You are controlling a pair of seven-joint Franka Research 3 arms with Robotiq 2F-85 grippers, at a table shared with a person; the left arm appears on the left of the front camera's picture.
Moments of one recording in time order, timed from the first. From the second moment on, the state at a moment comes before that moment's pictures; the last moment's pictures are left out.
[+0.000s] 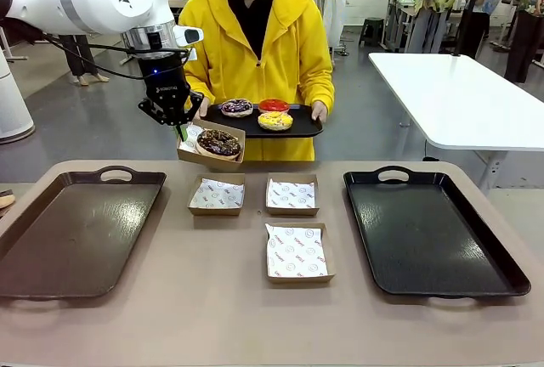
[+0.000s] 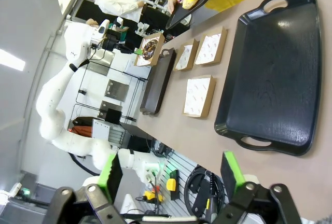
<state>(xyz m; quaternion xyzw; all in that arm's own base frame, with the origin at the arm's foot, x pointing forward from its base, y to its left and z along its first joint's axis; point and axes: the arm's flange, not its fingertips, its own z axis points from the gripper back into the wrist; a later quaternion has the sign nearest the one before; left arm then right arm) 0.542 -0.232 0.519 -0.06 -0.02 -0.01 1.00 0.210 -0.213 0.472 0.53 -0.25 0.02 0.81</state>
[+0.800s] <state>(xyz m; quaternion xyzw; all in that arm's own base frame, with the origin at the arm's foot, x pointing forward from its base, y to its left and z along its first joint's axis) 0.515 -0.092 0.545 0.00 -0.02 -0.03 1.00 0.326 0.046 0.532 0.28 -0.07 0.09 0.95</state>
